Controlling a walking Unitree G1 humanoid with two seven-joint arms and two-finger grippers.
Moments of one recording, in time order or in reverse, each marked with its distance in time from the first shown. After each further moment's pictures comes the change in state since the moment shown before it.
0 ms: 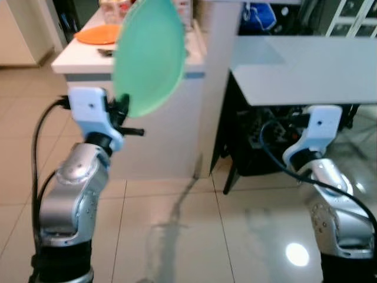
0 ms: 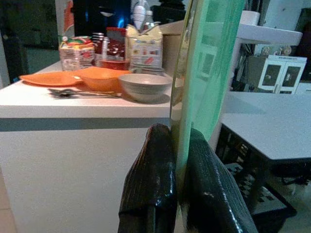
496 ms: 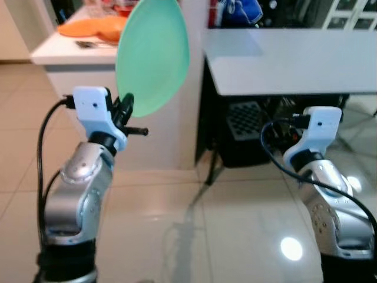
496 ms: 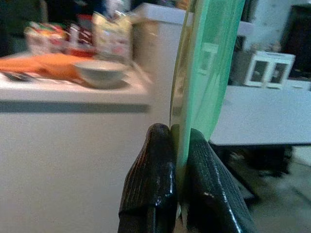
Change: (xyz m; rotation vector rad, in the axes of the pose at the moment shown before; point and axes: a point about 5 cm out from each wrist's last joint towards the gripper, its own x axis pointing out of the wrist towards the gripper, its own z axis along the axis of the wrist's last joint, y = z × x) left arm 0.004 -0.007 -0.004 -0.020 0.009 -0.019; right arm -0.001 0.000 -0.002 0.001 0.007 0.006
